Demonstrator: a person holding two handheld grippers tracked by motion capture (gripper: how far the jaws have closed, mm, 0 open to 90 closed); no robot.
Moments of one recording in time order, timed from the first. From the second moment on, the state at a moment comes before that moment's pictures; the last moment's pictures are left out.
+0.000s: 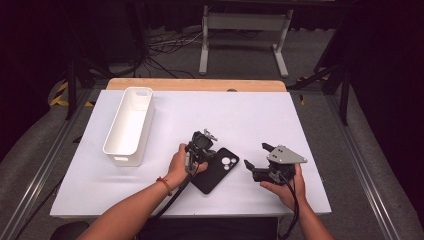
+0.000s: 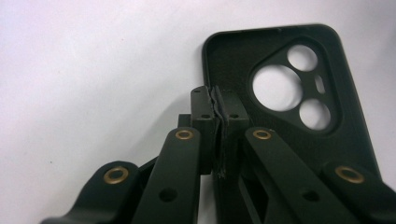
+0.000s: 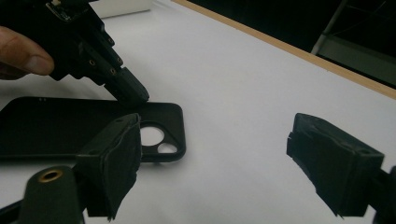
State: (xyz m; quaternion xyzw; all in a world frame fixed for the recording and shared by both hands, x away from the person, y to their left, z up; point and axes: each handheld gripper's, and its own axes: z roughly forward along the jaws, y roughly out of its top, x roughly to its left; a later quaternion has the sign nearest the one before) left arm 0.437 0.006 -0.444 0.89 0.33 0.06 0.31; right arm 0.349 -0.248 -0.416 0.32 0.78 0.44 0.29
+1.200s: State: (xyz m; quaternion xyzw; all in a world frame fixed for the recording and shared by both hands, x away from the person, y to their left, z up) left arm 0.423 0.073 -0.385 0.81 0.31 0.21 0.44; right arm 0.349 -0.258 -0.411 0.33 0.76 0.46 0.32
